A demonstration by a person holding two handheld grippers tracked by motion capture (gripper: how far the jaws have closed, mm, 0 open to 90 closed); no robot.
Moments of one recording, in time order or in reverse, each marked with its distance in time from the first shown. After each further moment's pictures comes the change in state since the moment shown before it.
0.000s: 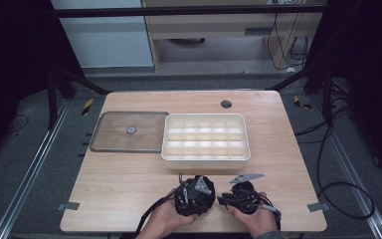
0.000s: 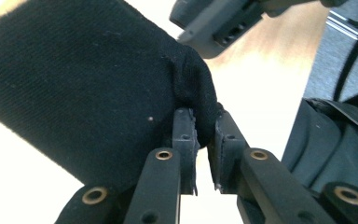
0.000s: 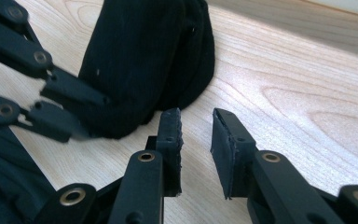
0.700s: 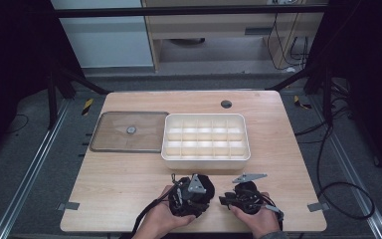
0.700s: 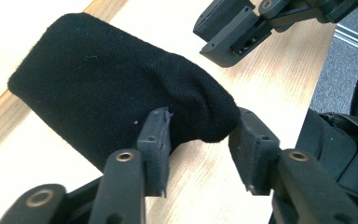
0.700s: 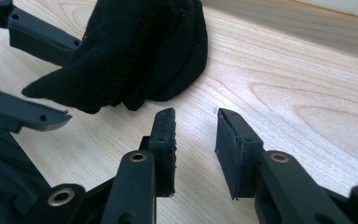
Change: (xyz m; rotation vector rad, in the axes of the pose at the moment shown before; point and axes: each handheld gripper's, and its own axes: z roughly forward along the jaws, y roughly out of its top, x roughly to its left) left arm -0.002 -0.005 -0.018 -0.079 0.073 0.025; right arm -0.005 -0.002 -0.004 -0.013 -0.007 0.010
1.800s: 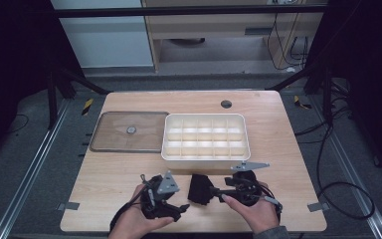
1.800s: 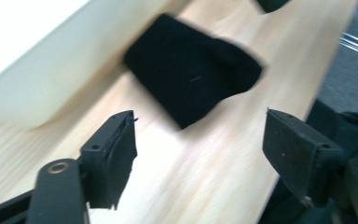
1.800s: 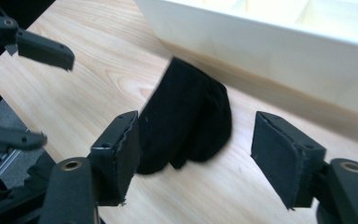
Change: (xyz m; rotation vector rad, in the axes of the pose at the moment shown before) left arm 0.017 -0.033 -0.070 -0.089 0.134 -0.056; right arm 0.028 0.042 -0.032 -0.109 0.013 0.008
